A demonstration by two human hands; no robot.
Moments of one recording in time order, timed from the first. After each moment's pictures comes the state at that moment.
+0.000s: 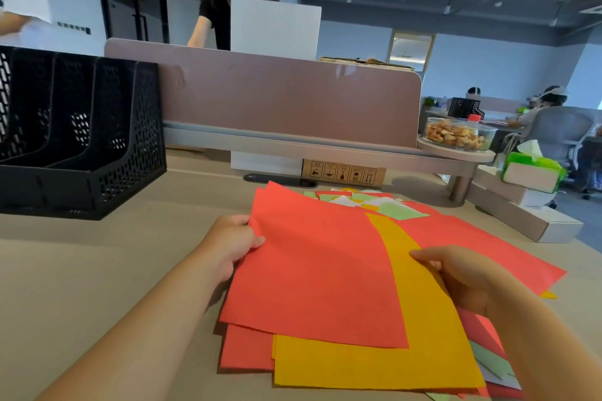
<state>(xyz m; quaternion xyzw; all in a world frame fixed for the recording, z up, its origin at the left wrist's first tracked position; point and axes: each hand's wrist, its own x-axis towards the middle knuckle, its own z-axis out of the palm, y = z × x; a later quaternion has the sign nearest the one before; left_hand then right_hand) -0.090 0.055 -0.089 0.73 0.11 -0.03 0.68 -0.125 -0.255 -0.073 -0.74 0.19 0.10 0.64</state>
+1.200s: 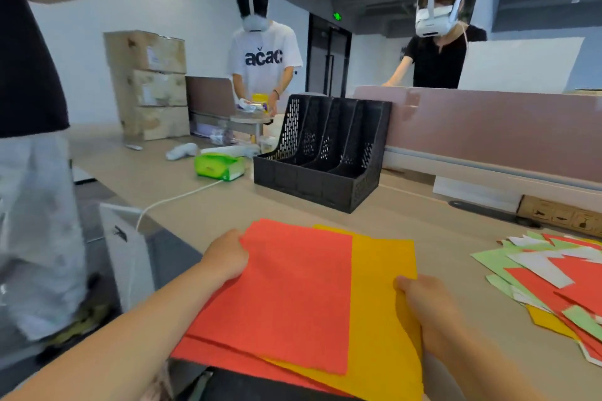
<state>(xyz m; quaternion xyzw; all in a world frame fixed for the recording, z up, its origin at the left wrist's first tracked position) -0.307 0.381 -0.106 0.89 0.32 0.13 0.28 -0.220 0.094 -0.104 -0.80 0.01 0.12 0.59</state>
